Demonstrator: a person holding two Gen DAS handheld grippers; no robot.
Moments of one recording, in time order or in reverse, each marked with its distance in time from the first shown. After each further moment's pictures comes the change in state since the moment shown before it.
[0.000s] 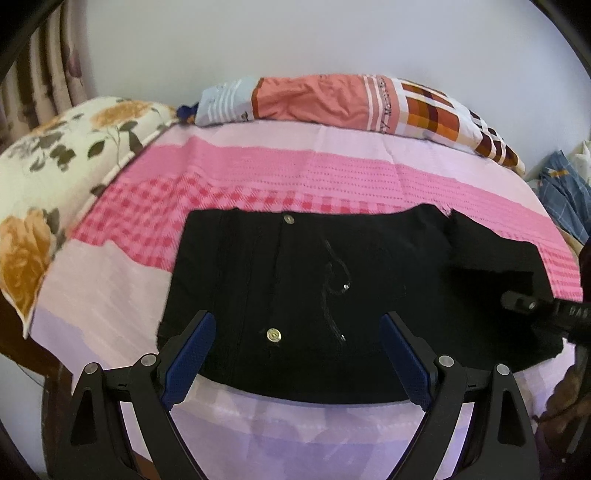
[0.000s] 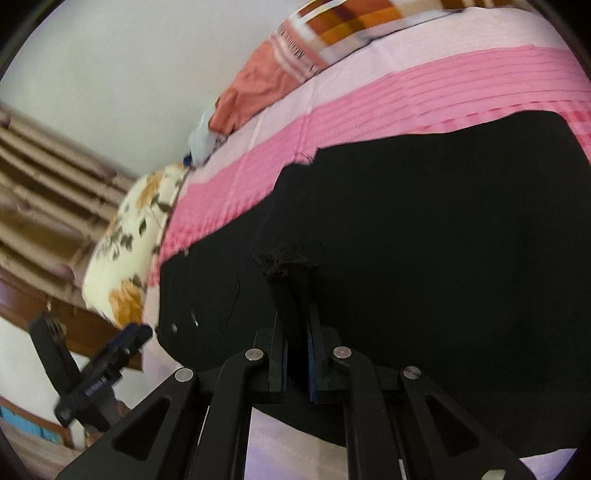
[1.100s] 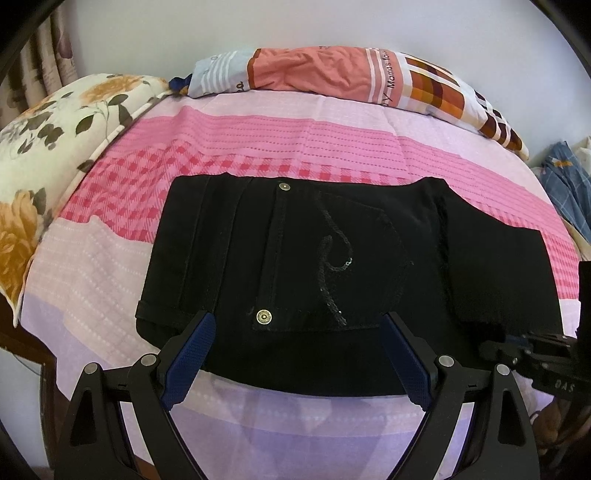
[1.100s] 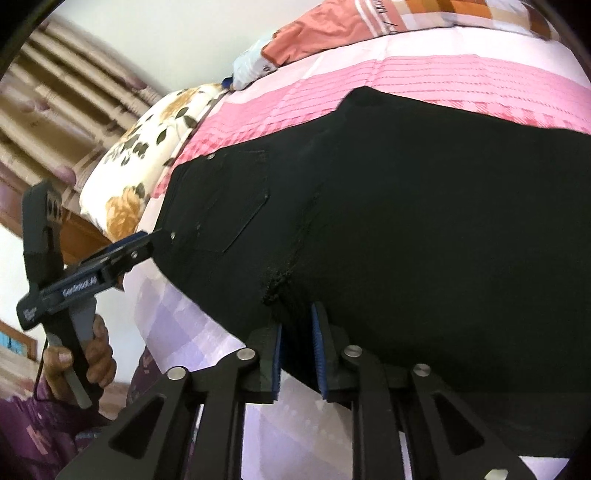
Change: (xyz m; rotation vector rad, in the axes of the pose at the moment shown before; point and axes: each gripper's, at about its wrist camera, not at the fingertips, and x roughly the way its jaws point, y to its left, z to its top) left arm 0.021 0.000 -0.008 -0.015 0.089 -0.011; right arm 0.024 0.032 -0.032 -0.267 0.181 0.050
